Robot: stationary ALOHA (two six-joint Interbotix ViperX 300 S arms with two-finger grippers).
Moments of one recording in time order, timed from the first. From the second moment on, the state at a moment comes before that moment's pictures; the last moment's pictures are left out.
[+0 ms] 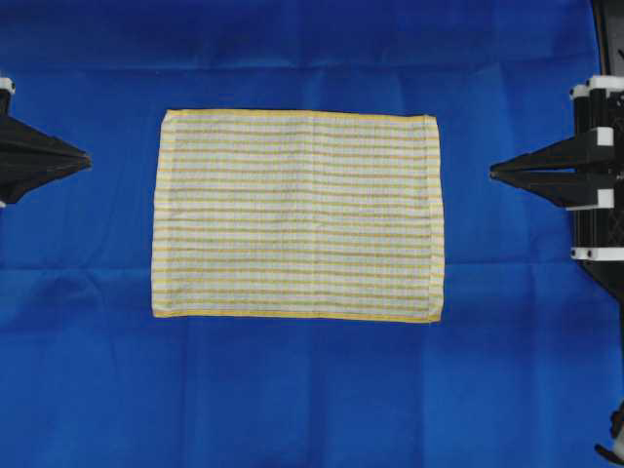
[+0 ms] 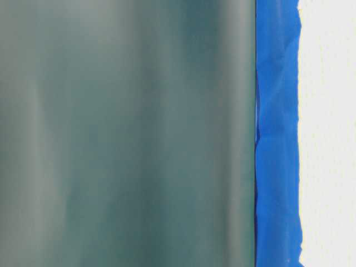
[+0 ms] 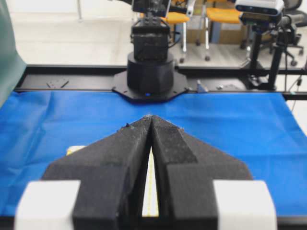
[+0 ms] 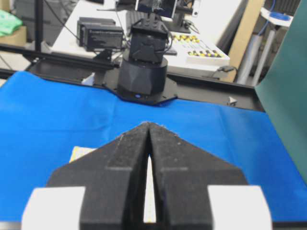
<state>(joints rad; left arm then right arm) 0.00 -0.97 1.18 0.00 -0.29 0.00 0.00 -0.97 1.18 0.00 -0.29 0.00</state>
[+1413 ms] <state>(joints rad) 0.42 -0.10 1.14 -0.04 -0.48 0.09 -0.51 -0.14 1.08 0.01 -0.21 0.13</state>
